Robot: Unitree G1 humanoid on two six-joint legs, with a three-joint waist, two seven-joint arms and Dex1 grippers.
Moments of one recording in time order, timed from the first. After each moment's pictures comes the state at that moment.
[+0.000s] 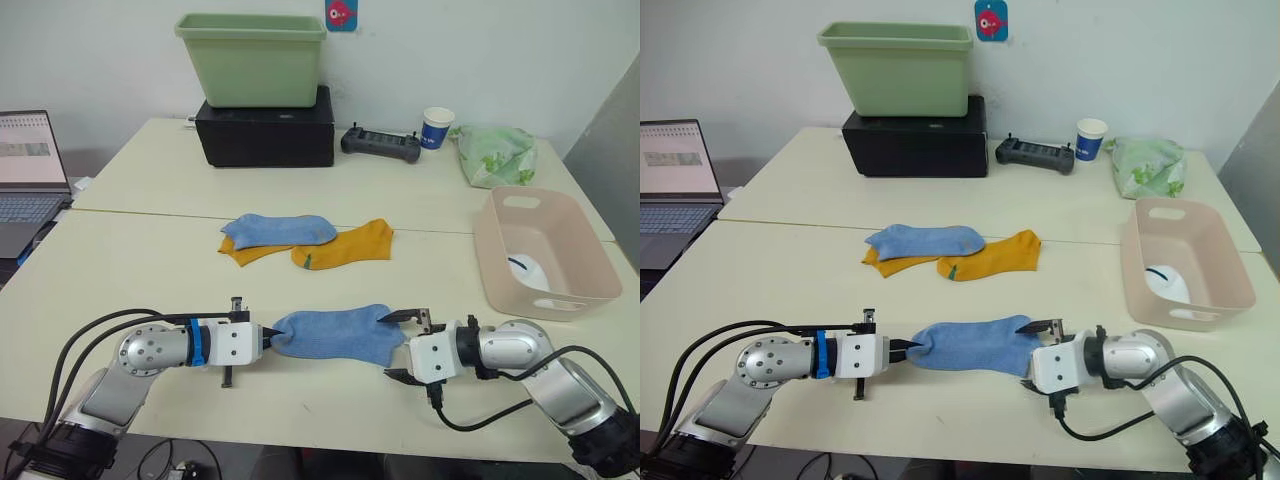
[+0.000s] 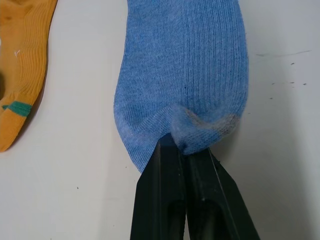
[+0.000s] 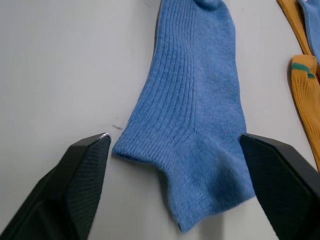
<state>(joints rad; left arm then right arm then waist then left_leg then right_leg) -0.08 0.82 -0.12 -0.04 0.00 -0.29 -1.01 -0.19 -0.73 0.37 -0.31 -0.17 -0.08 0.96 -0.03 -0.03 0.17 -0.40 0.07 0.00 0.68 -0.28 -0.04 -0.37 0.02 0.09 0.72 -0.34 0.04</state>
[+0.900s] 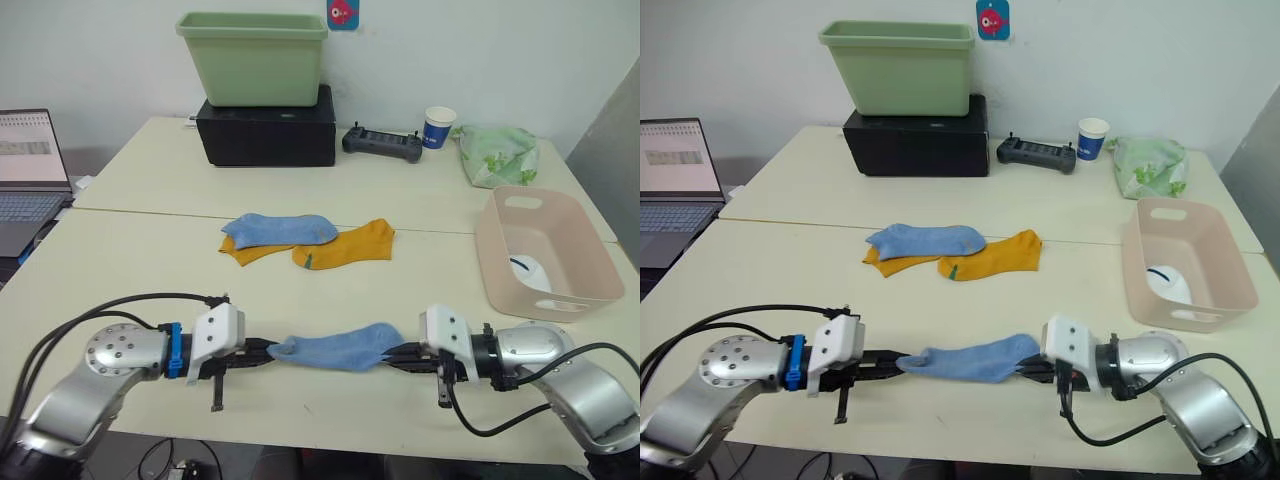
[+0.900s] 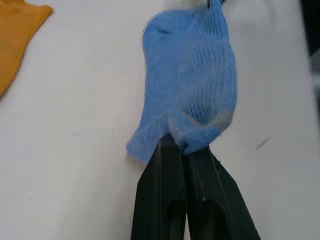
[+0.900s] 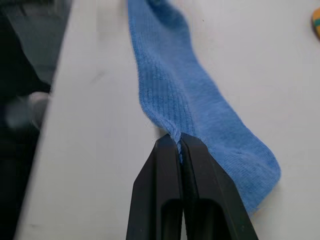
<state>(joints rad) 0.08 1.00 0.02 -0.43 -0.59 0.37 -1.13 -0.14 -0.70 0.13 -0.67 0.45 0.85 0.99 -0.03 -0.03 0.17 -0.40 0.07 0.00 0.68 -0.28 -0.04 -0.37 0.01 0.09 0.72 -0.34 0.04</state>
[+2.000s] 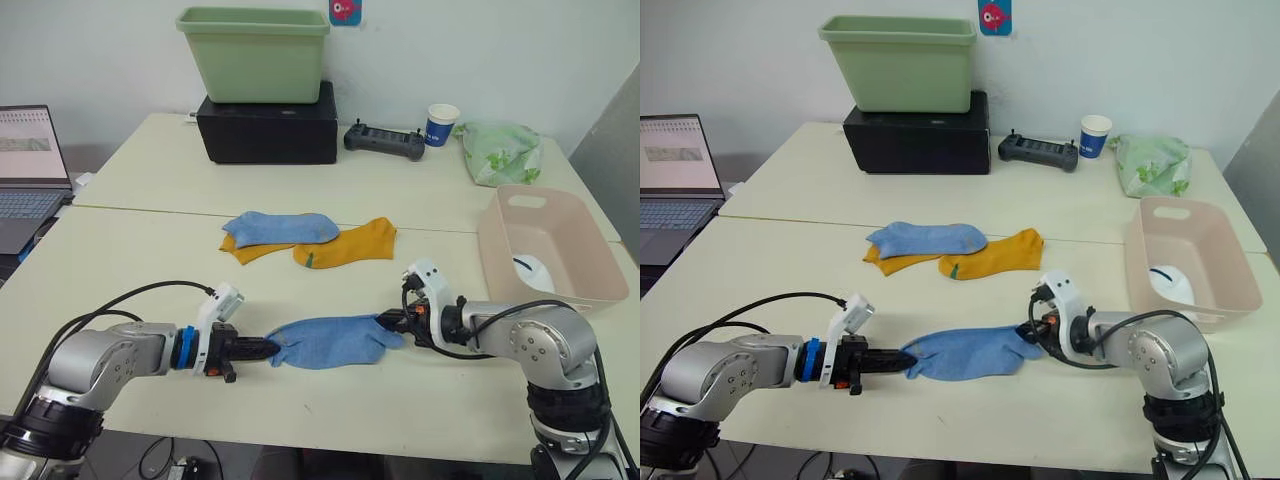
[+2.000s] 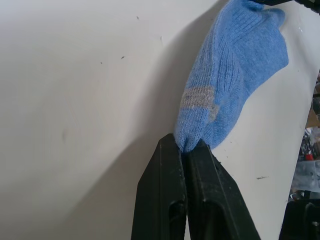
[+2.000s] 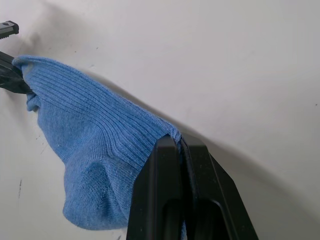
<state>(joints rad) -0.21 0.89 -0.05 -0.15 -0.77 1.04 -0.93 -0.41 -0.37 0.00 -0.43 0.65 1.45 0.40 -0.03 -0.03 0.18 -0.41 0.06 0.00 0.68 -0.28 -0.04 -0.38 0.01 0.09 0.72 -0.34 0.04</state>
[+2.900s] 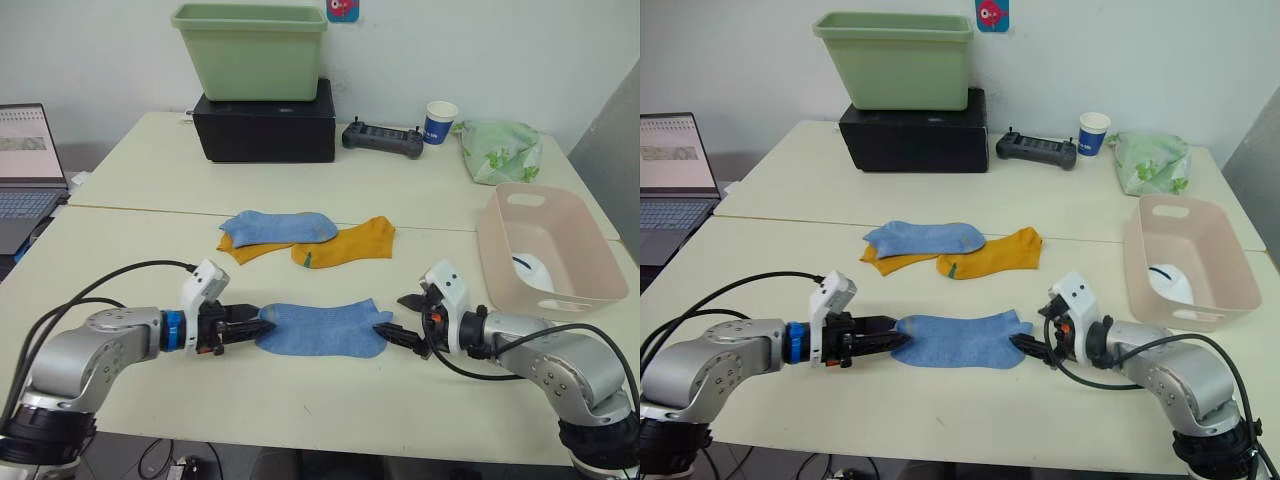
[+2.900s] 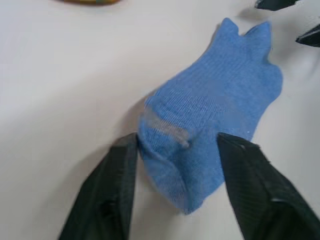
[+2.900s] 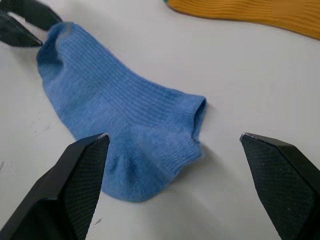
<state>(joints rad) -0.13 0.89 0.12 -0.23 -0.65 0.81 -0.93 -0.23 -0.55 0.07 -0.56 0.60 1.09 0.51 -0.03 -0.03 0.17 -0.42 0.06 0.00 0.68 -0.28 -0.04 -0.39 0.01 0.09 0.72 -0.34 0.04</state>
